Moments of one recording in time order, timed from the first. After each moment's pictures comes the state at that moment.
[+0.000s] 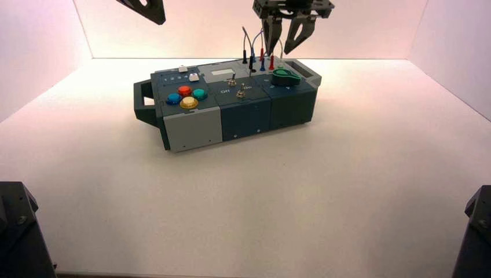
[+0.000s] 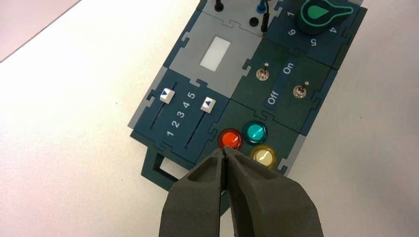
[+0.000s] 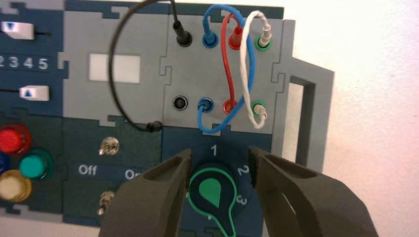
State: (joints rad) left arm -0.38 -0.35 0.77 -0.19 0.55 0.50; right arm 0.46 0.28 0.23 0.04 0.70 0.04
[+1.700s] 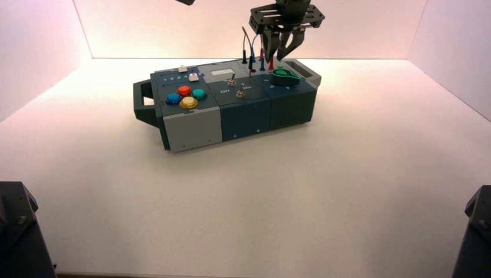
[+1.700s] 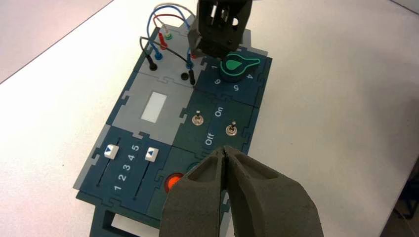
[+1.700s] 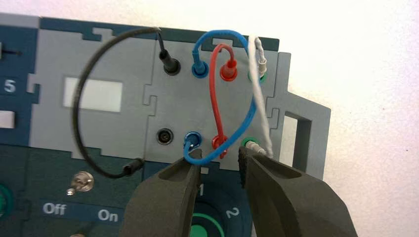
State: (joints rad) left arm -0.40 -0.39 0.79 -0.67 0.57 0.95; right arm 0.46 0.36 0.20 -0.03 0.60 0.04
